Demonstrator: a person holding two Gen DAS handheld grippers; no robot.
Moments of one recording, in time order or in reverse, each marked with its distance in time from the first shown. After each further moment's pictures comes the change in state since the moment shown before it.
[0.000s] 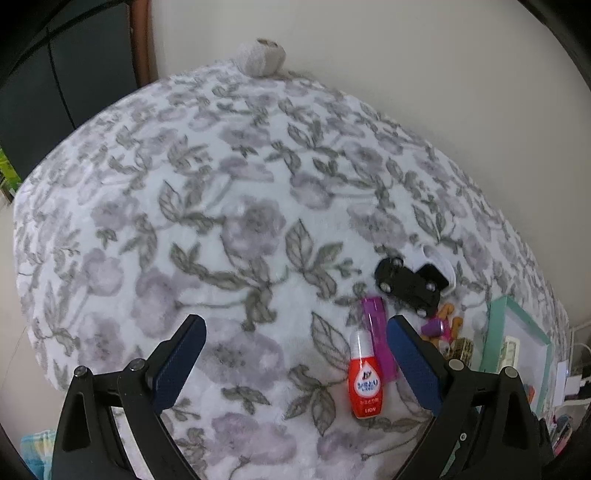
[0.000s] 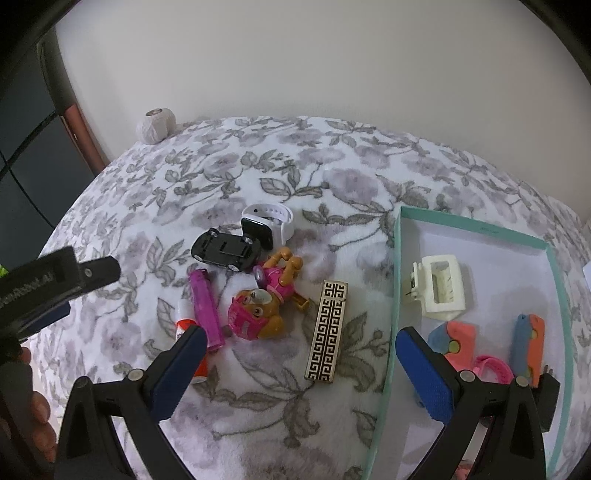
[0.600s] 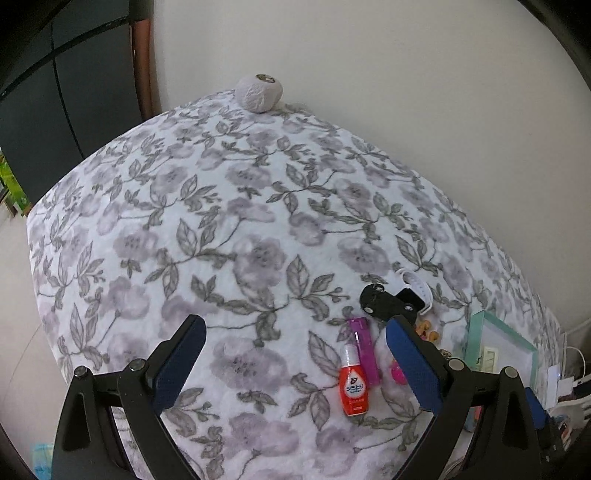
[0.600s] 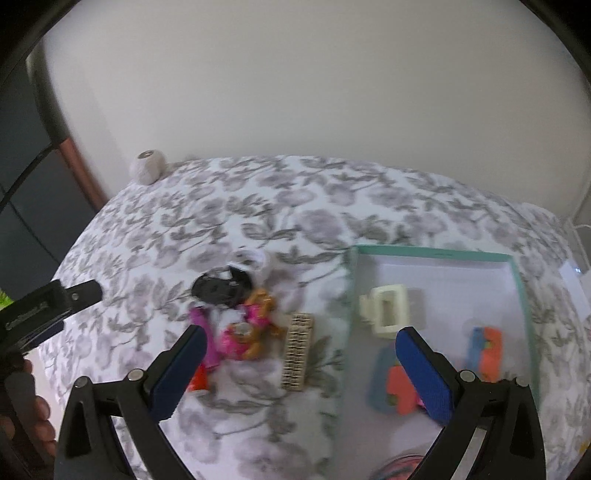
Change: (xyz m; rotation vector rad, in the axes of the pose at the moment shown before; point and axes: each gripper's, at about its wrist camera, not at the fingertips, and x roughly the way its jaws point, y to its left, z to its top) left arm -0.051 0.003 0.011 0.009 -0.094 0.003; right arm -0.052 -0.023 0.019 0.063 -0.083 0.004
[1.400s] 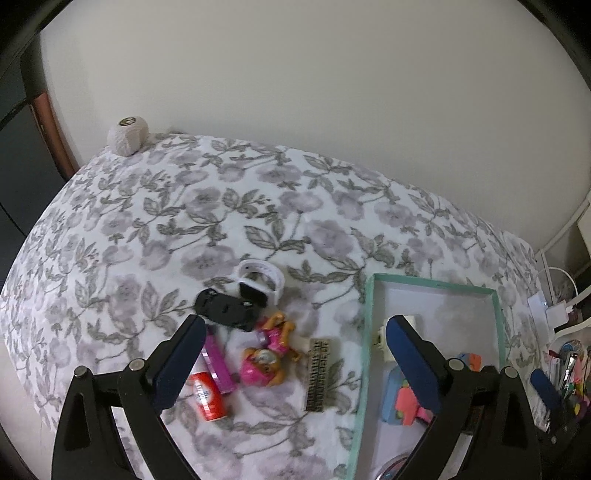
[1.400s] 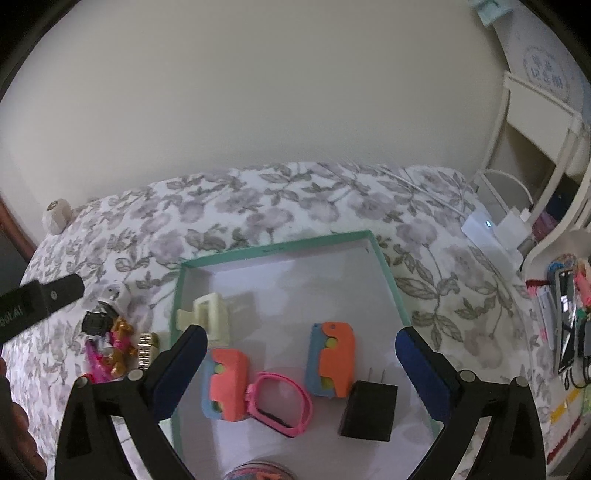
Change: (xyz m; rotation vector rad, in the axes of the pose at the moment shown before) left arm -0.010 -0.169 -0.017 0.337 0.009 -0.115; right arm -0.027 -0.137 -0.003 0.209 -0.013 -0.264
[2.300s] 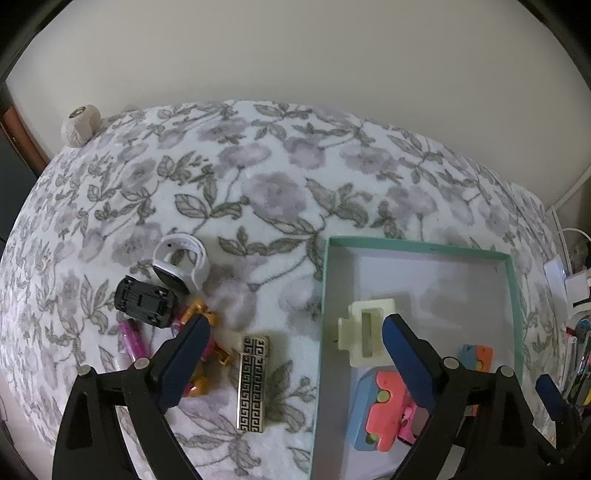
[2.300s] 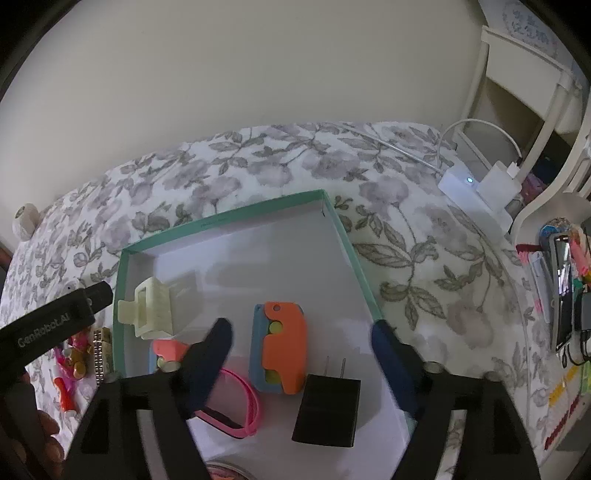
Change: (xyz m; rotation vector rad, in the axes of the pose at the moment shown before) left arm 0.075 -0.071 0.001 0.091 0.150 0.009; right arm 0.039 -0.044 -0.006 0.088 0.126 -0.075
